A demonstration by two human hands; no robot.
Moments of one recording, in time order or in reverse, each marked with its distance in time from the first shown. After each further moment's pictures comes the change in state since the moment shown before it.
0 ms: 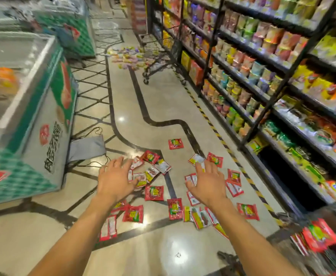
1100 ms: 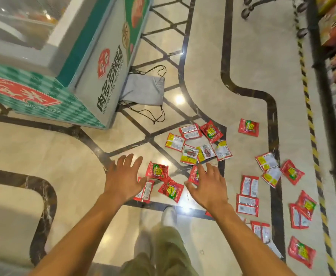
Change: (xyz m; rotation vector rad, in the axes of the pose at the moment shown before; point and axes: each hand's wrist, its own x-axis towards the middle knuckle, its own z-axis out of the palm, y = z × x) left_hand 0.145 -0.295 0.224 -0.063 -0.322 -0.349; right_hand 0.276 -0.322 0.218 -0.038 -0.356 -0.366
